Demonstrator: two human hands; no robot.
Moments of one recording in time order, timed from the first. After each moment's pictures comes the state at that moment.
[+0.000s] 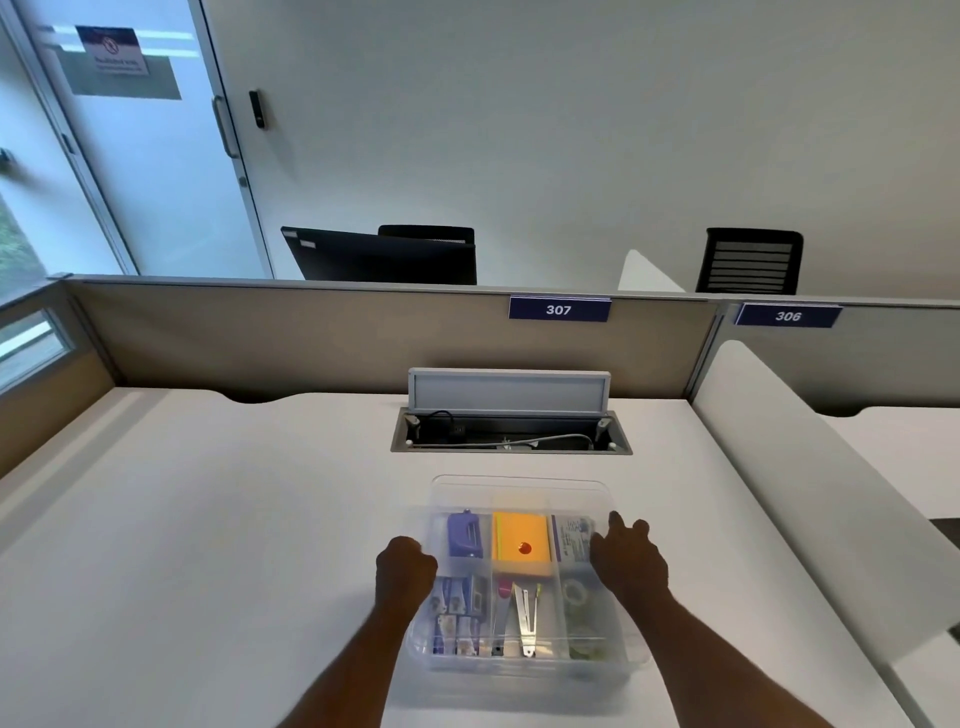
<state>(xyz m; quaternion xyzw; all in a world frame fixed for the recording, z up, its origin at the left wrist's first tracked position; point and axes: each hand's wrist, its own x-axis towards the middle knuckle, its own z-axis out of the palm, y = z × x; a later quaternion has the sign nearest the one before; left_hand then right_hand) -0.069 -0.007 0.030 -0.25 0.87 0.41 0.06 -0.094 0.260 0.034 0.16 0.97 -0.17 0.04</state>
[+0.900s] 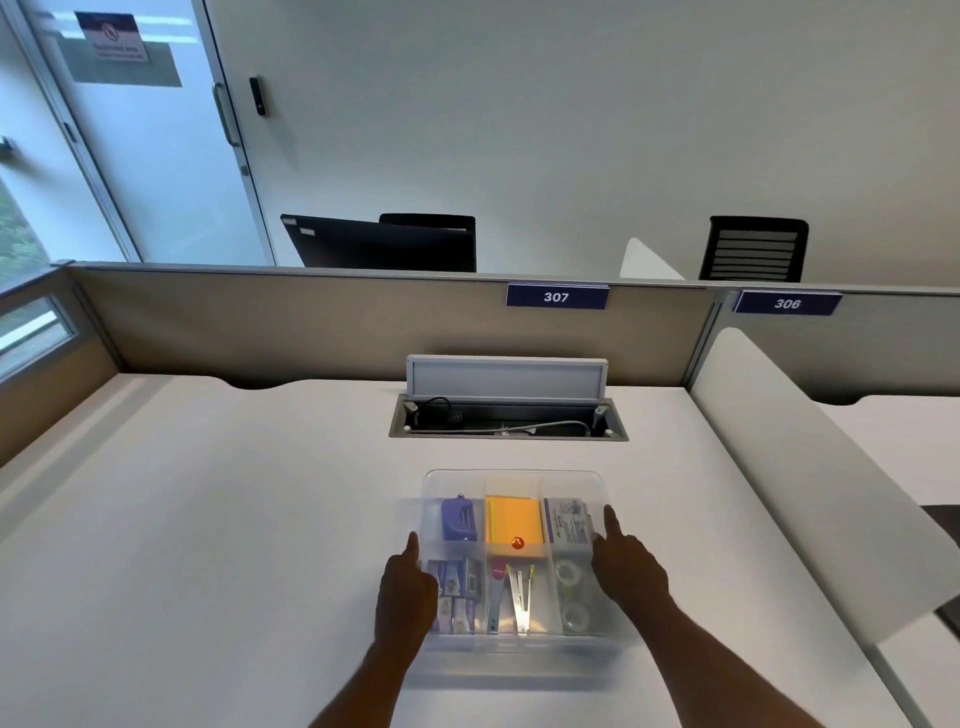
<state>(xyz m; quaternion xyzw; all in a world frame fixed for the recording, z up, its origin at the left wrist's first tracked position) -0.022 0.013 0.005 -0.20 0.87 0.44 0.00 -0.076 0.278 0.010 0.12 0.97 -0.18 0.08</state>
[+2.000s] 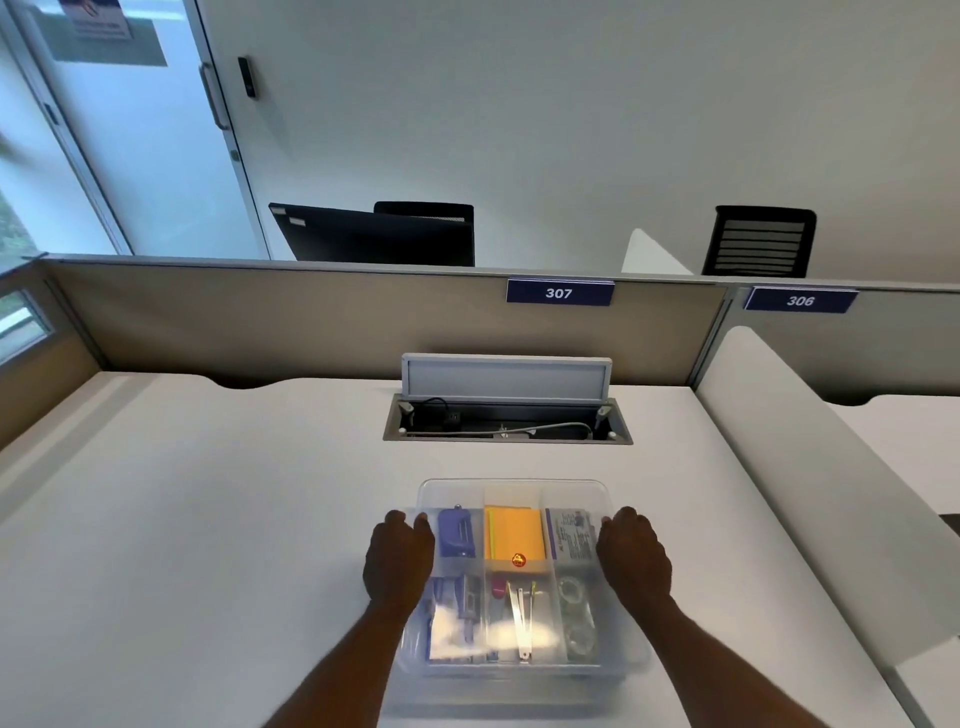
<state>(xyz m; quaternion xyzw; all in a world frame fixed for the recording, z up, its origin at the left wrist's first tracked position) -0.089 0.005 0.014 -0.28 0.88 0.39 -0.04 -0.107 0.272 0.011 0.16 0.96 -0.21 -0.05</state>
